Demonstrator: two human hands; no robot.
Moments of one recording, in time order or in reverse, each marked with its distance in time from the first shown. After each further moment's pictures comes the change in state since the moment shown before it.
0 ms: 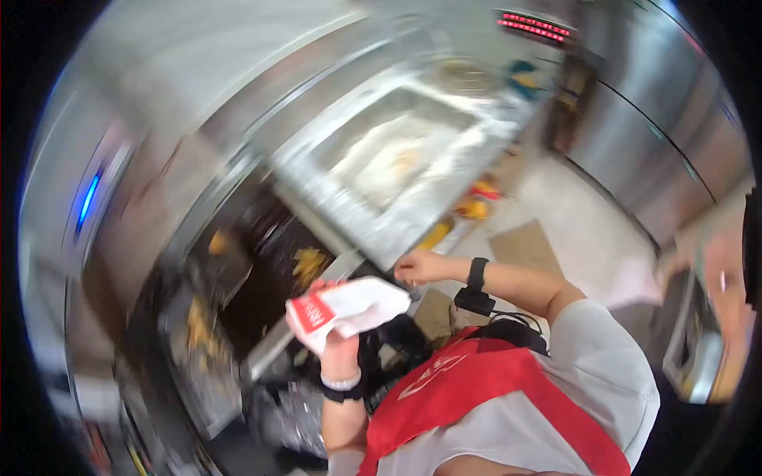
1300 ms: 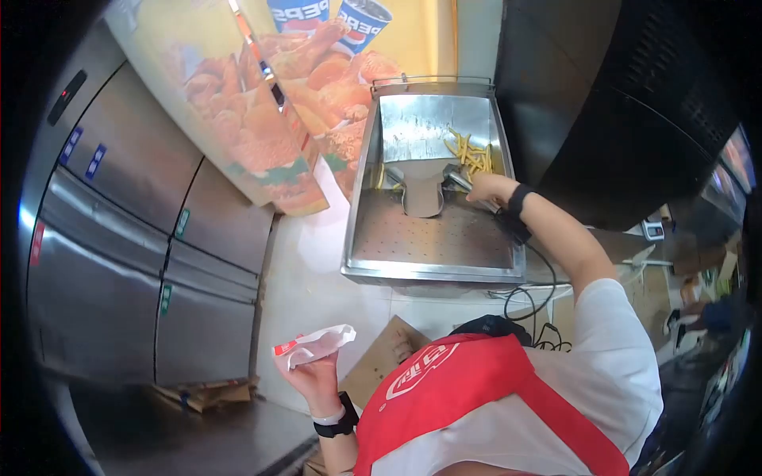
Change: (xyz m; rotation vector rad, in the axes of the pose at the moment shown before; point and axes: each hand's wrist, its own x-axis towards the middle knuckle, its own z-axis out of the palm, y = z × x) left_hand -0.155 -0.724 0.361 0.516 -0.881 -1.949; right_hand -0.765 0.156 -0.031 0.593 1.654 1.844
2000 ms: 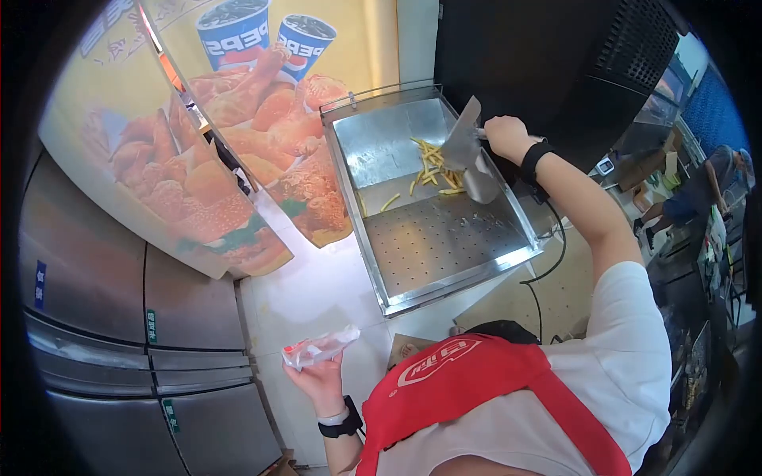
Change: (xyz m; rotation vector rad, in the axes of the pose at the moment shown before) left_hand 0.178 0.066 -0.004 0.170 -0.140 -0.398; right_hand -0.057 -0.041 -0.081 -0.525 0.562 0.424
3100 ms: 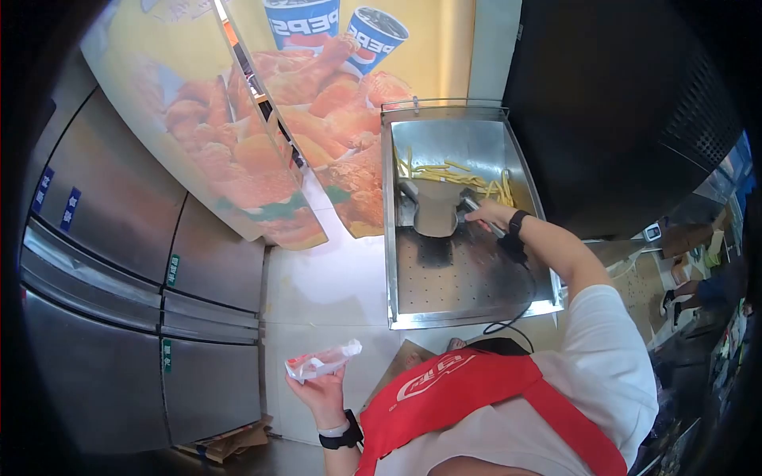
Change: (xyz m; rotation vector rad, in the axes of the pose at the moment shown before) left_hand -0.039 -0.027 0.002 -0.101 0.186 0.240; right_hand 0.043 -0.083 0.149 1.373 -0.846 0.065
